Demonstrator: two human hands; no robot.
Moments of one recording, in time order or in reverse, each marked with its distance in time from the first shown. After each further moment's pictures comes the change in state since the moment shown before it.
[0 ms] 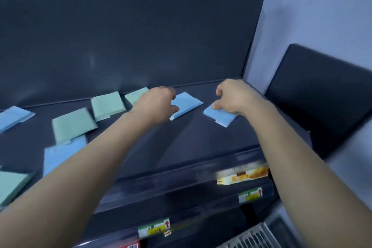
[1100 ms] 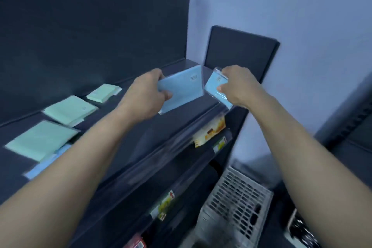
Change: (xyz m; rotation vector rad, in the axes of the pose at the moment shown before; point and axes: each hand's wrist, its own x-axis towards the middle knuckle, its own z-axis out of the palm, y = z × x) left_hand -0.053 -0.031 -0.024 -0.550 0.018 0.437; right_hand -0.122 -0.033 0.018 0.076 0.395 0.402
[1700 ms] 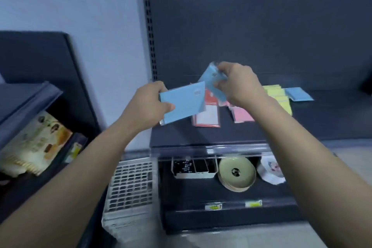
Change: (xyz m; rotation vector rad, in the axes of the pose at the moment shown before) left_hand -0.151 0.289 0.196 -0.277 -0.603 0.575; right_hand -0.329 0.238 -0.166 -0.150 0.417 0.693
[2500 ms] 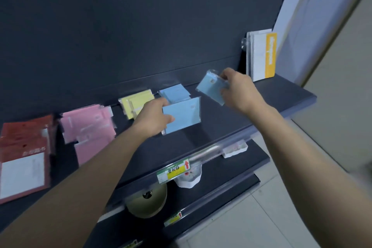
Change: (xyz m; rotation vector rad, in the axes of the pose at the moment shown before) left_hand 0.149 0.254 0.366 -0.083 -0.423 0.150; right_hand 0.009 0.419 -0.142 -0.092 0.116 0.399
